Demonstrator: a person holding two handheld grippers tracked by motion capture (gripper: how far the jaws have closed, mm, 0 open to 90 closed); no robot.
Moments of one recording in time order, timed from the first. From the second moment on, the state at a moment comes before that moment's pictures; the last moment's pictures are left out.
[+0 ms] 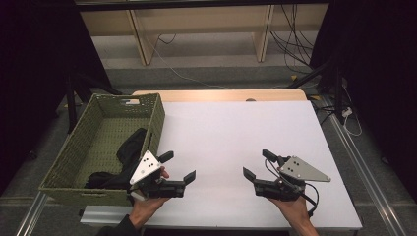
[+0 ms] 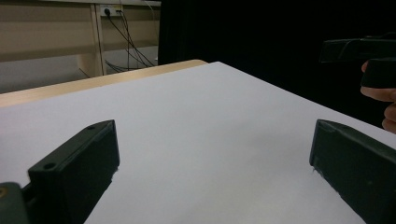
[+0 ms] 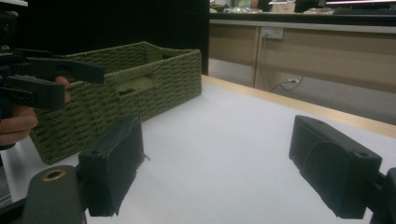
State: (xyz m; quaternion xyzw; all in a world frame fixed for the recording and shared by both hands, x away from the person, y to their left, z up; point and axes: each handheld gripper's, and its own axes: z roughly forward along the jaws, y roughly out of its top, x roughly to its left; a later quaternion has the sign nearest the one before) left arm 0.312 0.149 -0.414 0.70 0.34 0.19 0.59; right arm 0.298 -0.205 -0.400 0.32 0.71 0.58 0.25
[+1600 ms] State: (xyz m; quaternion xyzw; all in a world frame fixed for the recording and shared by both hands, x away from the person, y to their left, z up) left arm 0.326 0.146 -0.401 0.71 0.36 0.18 0.57; right arm 0.299 -0.205 -0.401 0.32 0.71 0.58 0.25
